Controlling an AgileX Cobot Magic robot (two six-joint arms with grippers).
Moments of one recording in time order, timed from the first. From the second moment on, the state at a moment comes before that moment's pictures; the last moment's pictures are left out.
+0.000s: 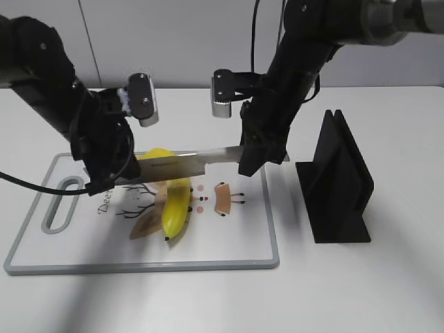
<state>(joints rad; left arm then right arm) -0.37 1.89 -1.19 -0.37 0.68 1.36 0.45 2.21 -1.71 0.38 1.12 -1.25</state>
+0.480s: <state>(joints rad) -0.37 1.61 -1.19 -0.37 0.77 1.36 0.45 1.96 -1.71 0.39 1.16 -1.25</state>
